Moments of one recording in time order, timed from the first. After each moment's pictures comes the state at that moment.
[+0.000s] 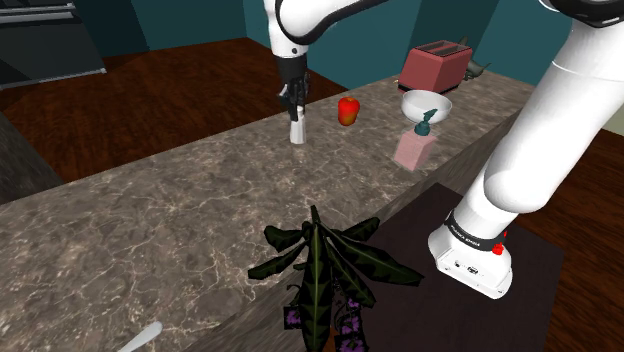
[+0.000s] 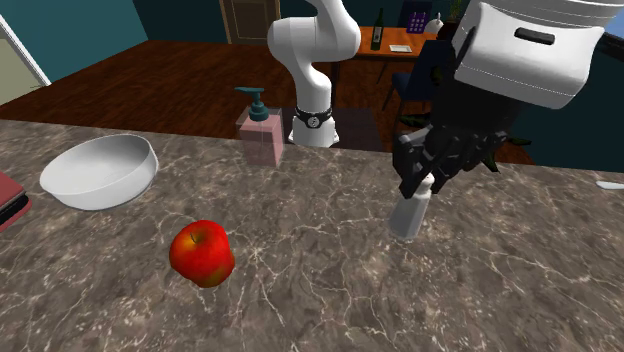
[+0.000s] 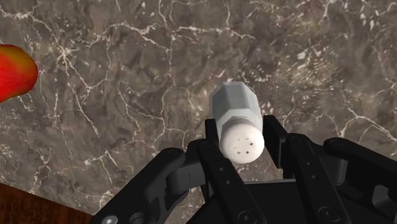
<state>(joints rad) 0.07 0.04 0.24 -1.96 -0.08 1.90 0.06</state>
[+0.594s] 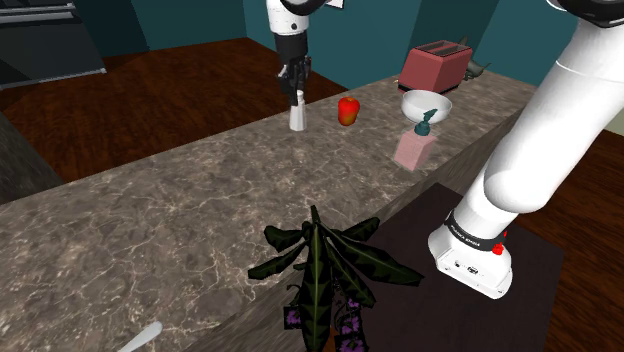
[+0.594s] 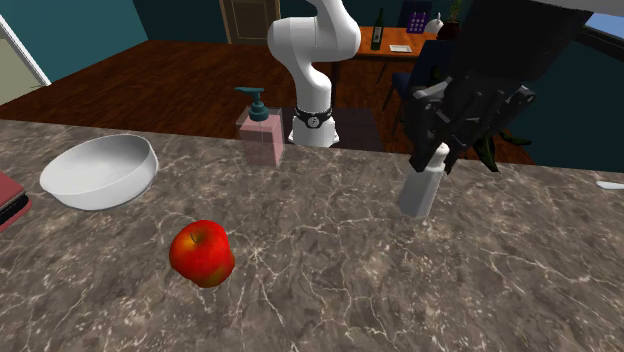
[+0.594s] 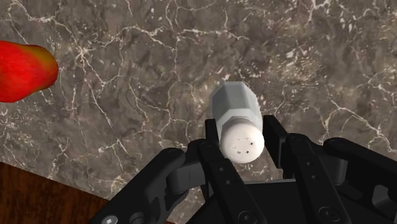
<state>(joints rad) 0.07 0.01 0.25 -1.86 -0.07 1.78 0.05</state>
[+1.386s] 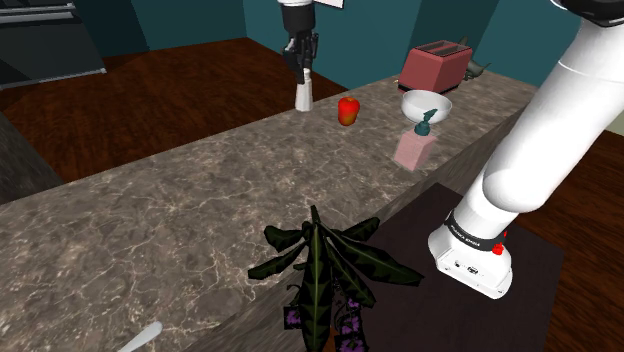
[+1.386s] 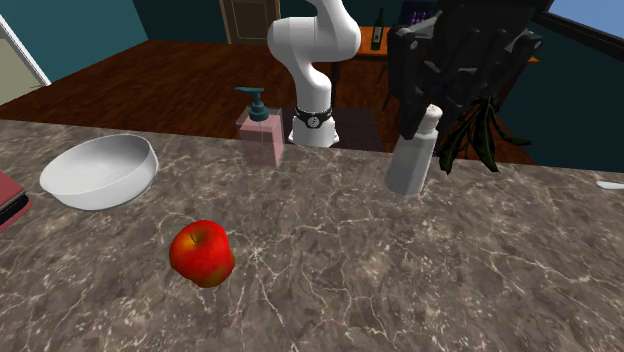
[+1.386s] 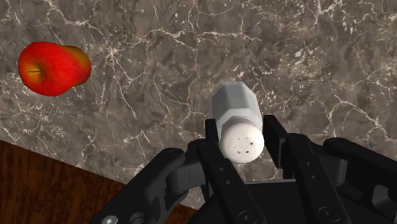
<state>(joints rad) 0.05 0.00 0.22 -1.75 -0.07 1.66 -0.01</state>
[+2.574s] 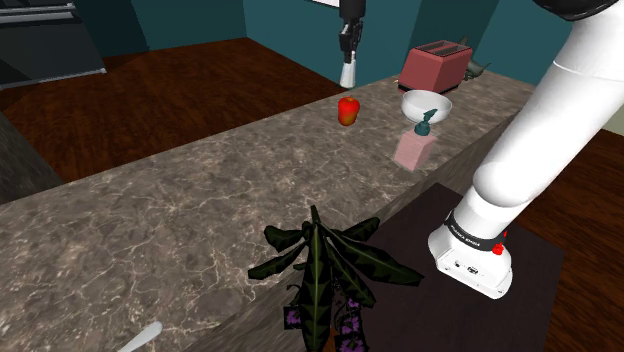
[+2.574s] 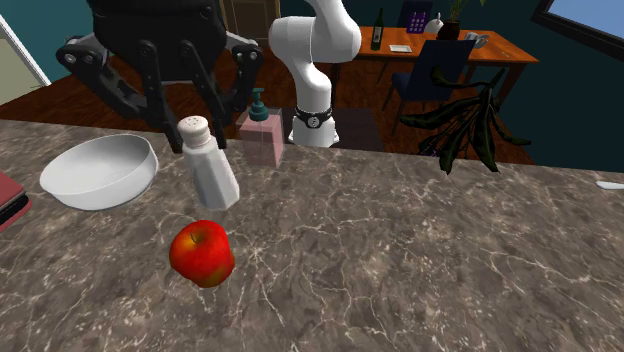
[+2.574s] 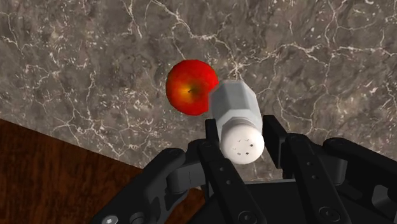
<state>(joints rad) -0.16 0.03 0.01 -1.73 -0.10 1.70 -0.42</state>
